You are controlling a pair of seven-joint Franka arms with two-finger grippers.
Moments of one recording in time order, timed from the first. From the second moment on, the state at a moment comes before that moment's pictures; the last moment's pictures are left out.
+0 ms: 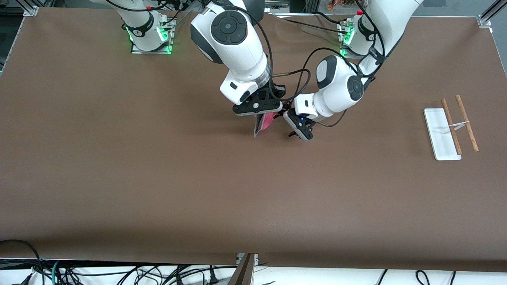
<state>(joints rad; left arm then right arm) -0.02 0.42 -0.56 -2.14 -0.61 2.71 0.73 0.70 0.60 0.13 -1.11 0.13 1.88 0.75</state>
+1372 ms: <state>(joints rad) 0.04 0.28 -0.69 -2.27 -0.61 2.67 0.91 0.70 0.60 0.12 -1.11 0.13 1.90 0.75</state>
